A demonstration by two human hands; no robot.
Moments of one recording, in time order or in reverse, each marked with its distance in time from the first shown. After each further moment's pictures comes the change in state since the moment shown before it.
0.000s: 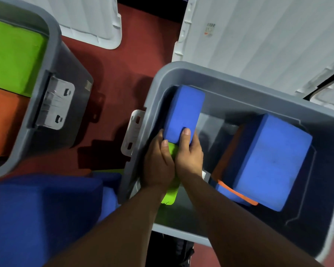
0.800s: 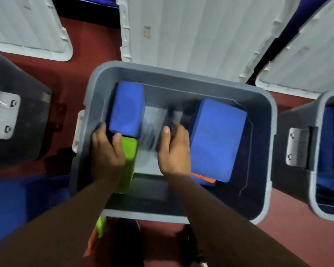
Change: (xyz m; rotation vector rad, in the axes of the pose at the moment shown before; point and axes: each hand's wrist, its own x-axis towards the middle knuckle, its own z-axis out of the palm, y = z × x) left_hand -0.013 0.019 -0.005 0.257 0.152 0.193; right_hand -0.016 0.005 -0.106 -0.141 0.081 -0.271
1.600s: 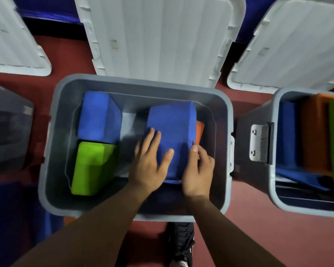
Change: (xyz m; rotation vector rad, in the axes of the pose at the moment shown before) left_hand -0.086 0.132 0.083 0.025 -0.351 0.291; right_hand -0.024 0.054 -0.141 0.296 0.238 0.278
